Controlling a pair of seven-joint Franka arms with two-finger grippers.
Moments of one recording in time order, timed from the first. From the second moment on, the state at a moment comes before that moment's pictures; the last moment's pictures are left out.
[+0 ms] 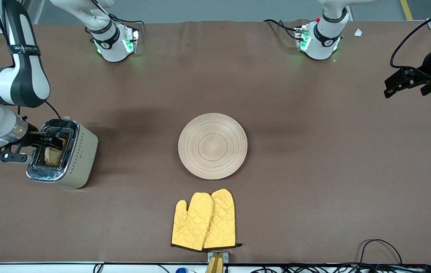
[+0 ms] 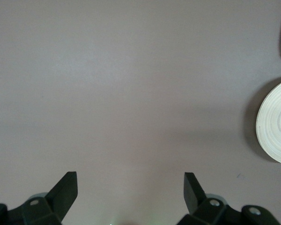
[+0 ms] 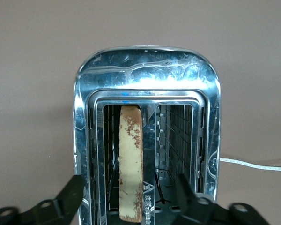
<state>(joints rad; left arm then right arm) 0.06 0.00 -0.16 -1.49 0.03 1.49 -0.14 -0.01 0.20 -0.10 -1.93 -0.05 2.14 0.01</state>
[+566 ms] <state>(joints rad) 0.06 0.00 -0.16 -1.49 0.03 1.49 -0.14 -0.01 0.21 -0.10 -1.93 -0.04 2.14 0.01</state>
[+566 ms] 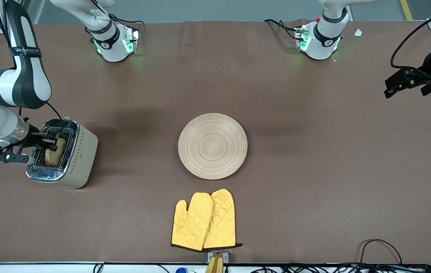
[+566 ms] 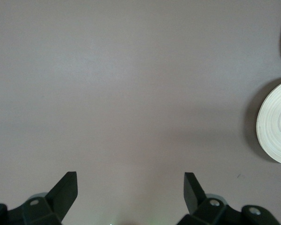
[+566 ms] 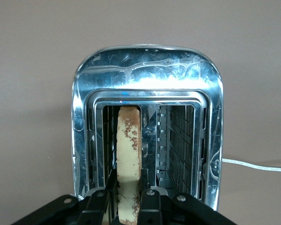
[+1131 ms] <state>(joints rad) 0.06 0.00 -0.16 -1.49 0.03 1.49 -0.14 -0.01 0.18 -0.09 -1.77 -0.04 1.91 0.01</state>
